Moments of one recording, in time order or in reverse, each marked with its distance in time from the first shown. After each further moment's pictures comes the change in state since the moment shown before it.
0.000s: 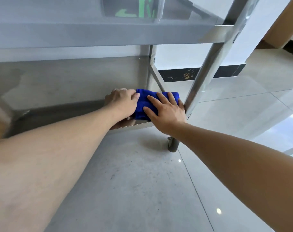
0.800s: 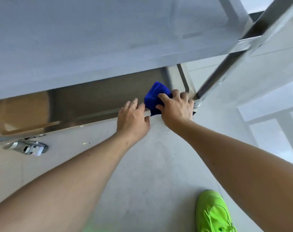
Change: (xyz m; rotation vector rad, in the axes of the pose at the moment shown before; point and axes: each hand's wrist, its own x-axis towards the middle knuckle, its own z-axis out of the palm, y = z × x) left_hand -0.135 -0.008 -0.050 0.052 -0.327 -0.069; right_hand -0.063 -0.075 -0.044 0.008 -0.211 0.178
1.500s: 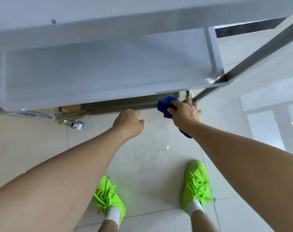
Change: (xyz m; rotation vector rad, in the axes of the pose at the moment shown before) left_hand -0.102 -0.009 -0.171 -0.082 -0.330 -0.235; right_hand -0.073 -0.051 -0.154 0.080 -0.346 0.207
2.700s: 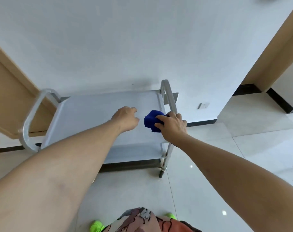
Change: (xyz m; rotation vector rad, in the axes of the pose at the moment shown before) left_hand -0.282 0.255 -0.397 0.080 0.386 0.136; right_hand -0.247 -0.019 -0.471 0.045 0.349 -0.405
